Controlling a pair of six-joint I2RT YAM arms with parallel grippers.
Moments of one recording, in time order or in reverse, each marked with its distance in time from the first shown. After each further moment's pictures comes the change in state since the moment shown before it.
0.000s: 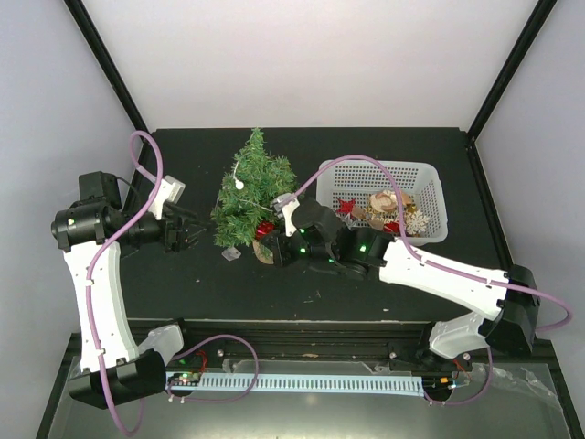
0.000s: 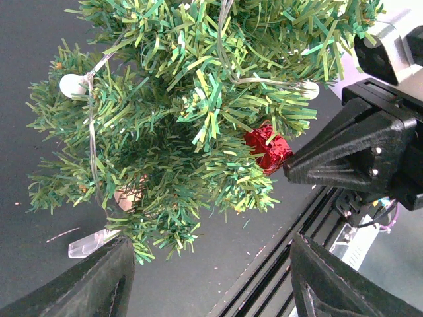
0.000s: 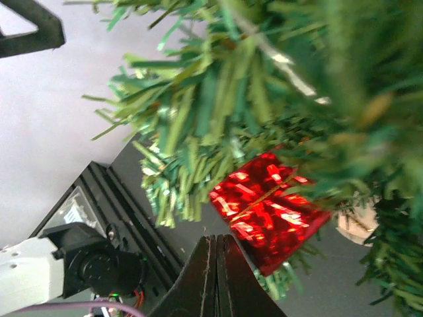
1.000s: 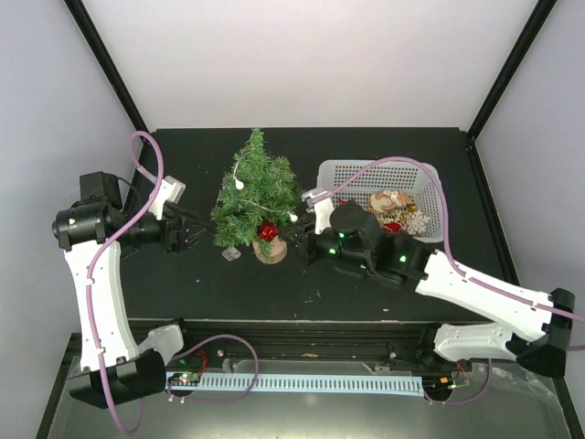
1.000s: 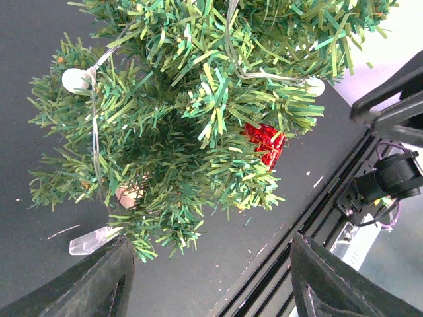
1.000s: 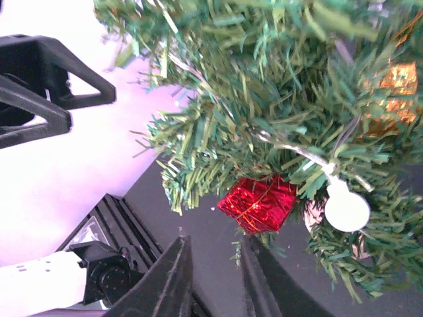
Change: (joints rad) left arm 0.000 0.001 -0.008 0.003 -0.007 0.000; right arm -0.032 -0.203 -0.111 0.029 0.048 0.004
